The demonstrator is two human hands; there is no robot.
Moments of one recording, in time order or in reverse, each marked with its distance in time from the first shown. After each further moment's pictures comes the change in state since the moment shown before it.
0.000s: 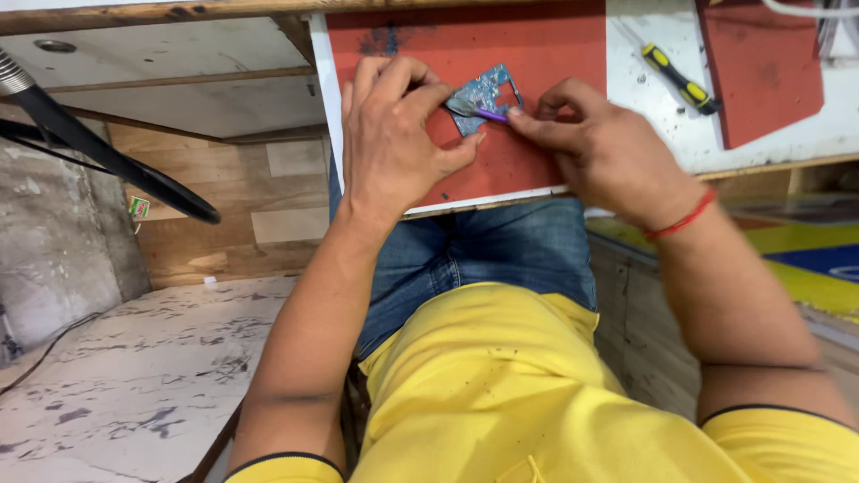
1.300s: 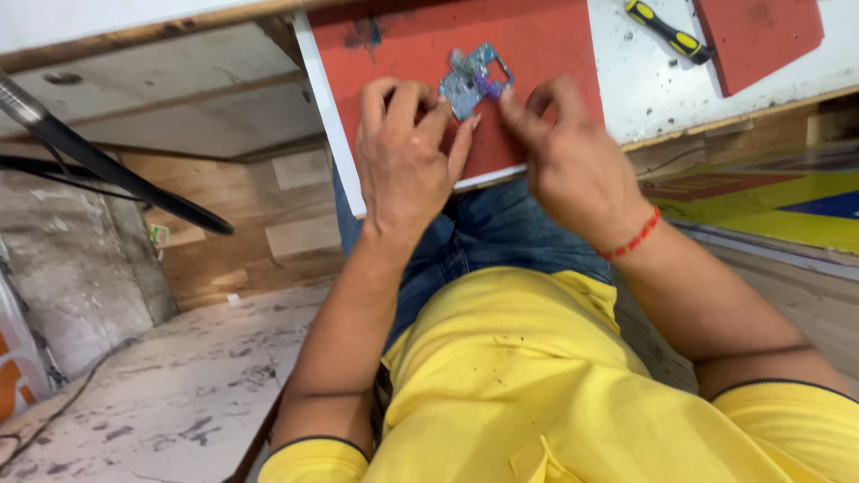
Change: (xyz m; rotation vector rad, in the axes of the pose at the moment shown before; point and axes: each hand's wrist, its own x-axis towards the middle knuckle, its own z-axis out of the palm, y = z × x) left_hand -0.025 0.027 0.000 0.079 0.049 0.055; right_hand -0.021 -0.048 0.038 -0.017 0.153 0.264
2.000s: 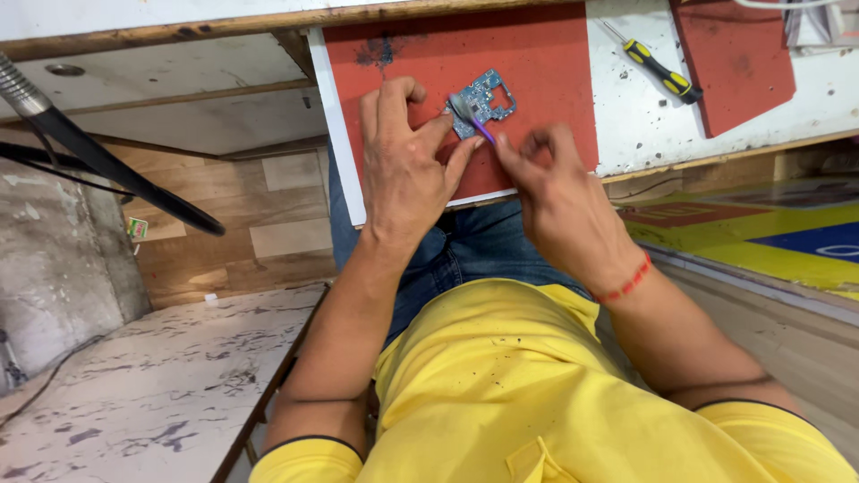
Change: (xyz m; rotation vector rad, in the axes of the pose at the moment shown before) left_hand 0.011 -0.006 0.002 -0.099 0.025 -0.043; right_hand 0.005 -0.018 -0.015 0.138 -0.046 0.012
